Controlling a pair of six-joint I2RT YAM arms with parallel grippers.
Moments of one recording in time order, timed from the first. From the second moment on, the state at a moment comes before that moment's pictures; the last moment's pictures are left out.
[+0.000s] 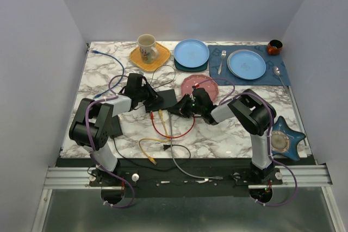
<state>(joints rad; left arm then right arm) -0.27 1.71 0.83 0.13 0.36 -0.90 0.68 2.04 0.86 0.68 -0.33 1.22</state>
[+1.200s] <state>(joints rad) -0.36 1.69 0.76 0.21 0.37 -0.96 0.68 2.02 0.79 0.72 -0.41 1.07</state>
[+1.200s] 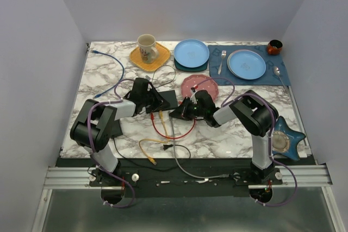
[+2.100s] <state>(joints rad) -0.45 1.23 0.51 0.37 0.32 -0.89 0.68 1.46 0.82 0.19 -0.13 0.82</state>
